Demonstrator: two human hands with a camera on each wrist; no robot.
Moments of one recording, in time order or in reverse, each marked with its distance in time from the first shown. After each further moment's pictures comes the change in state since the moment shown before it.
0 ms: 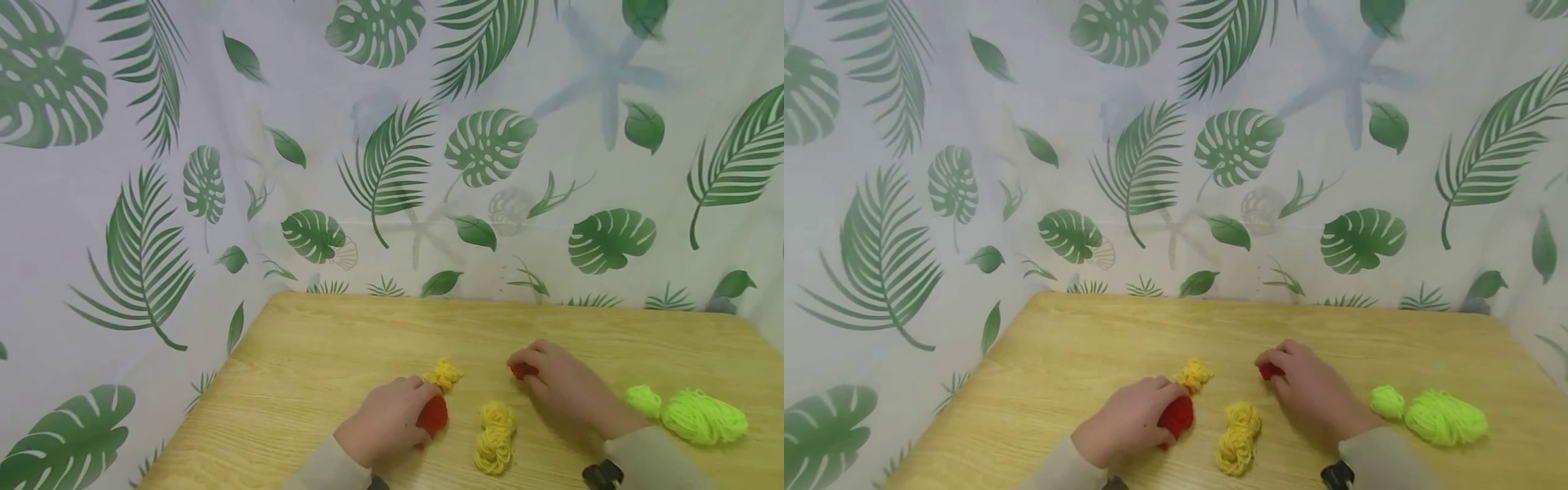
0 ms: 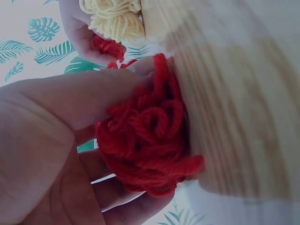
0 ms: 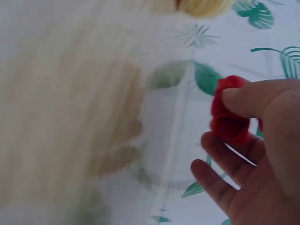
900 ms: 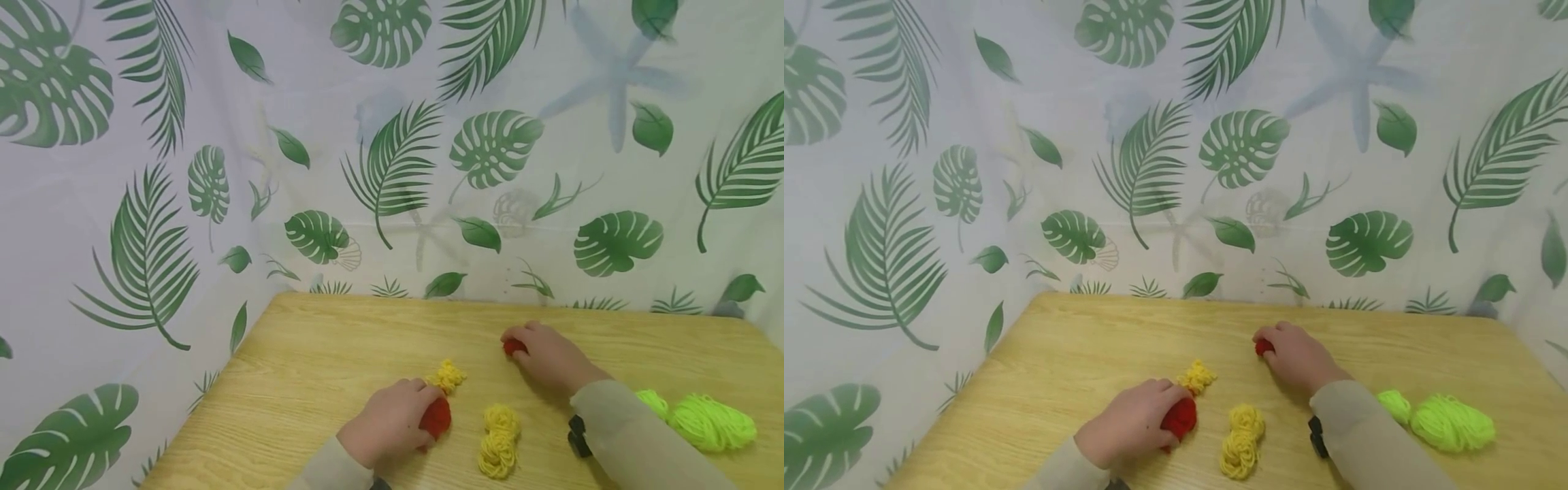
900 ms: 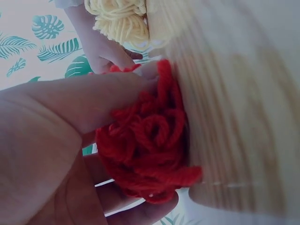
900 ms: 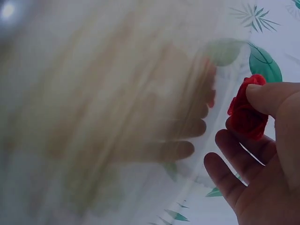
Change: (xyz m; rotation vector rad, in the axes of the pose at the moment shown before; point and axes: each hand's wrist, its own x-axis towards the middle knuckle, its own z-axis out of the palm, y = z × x) left_hand 0.002 -0.004 0.002 0.021 0.004 0.011; right_hand 0.052 0.021 0.010 -0.027 -0.084 0.095
